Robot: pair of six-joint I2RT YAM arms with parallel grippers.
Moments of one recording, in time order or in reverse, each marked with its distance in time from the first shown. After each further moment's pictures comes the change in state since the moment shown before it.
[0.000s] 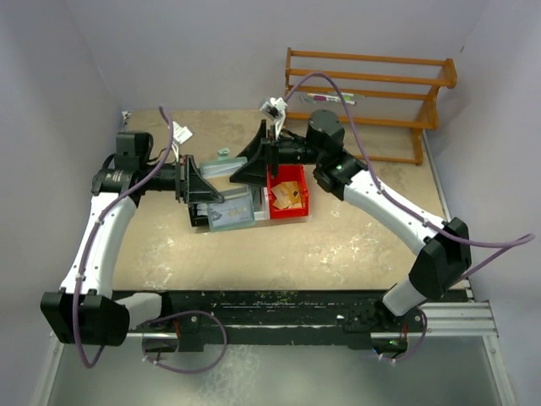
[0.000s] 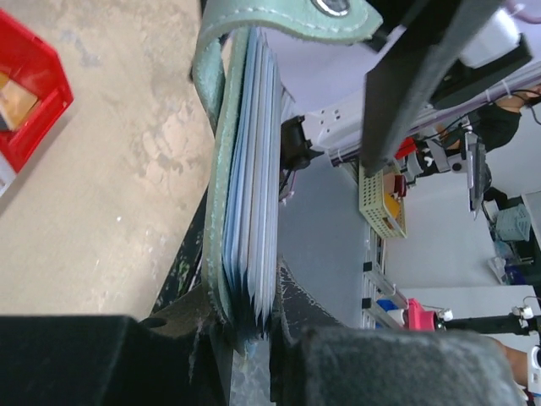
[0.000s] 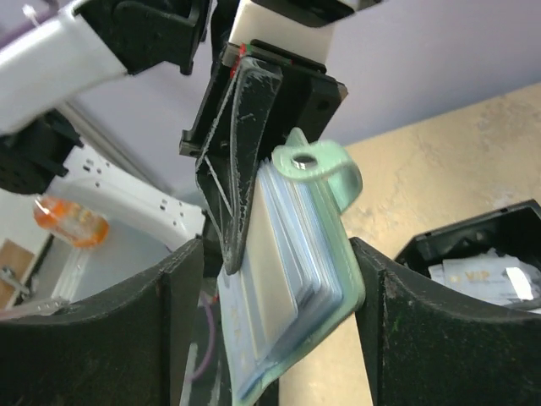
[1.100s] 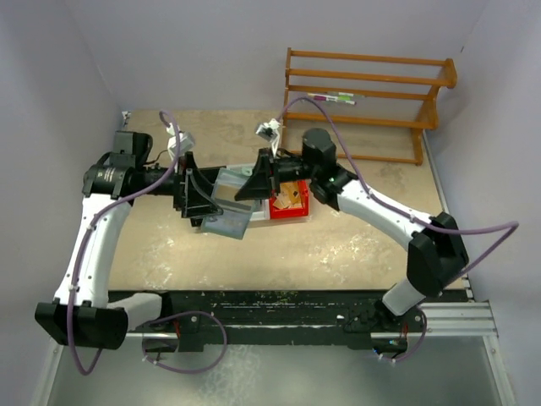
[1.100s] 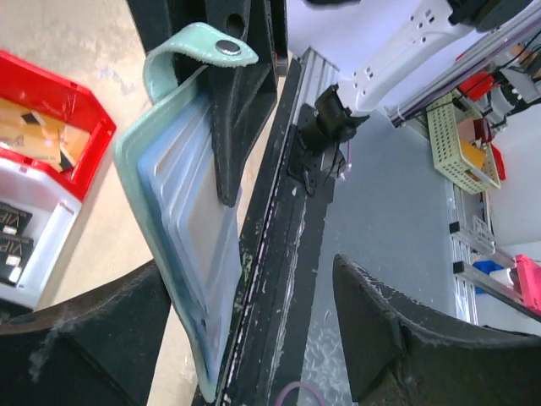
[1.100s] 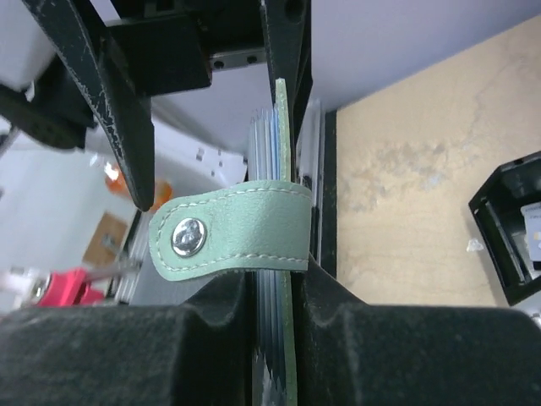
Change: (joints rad) left arm -0.037 0.043 0.175 -0.441 -0.077 0.574; right arm -0.006 0.085 -0.028 -0.118 -0.185 -0.018
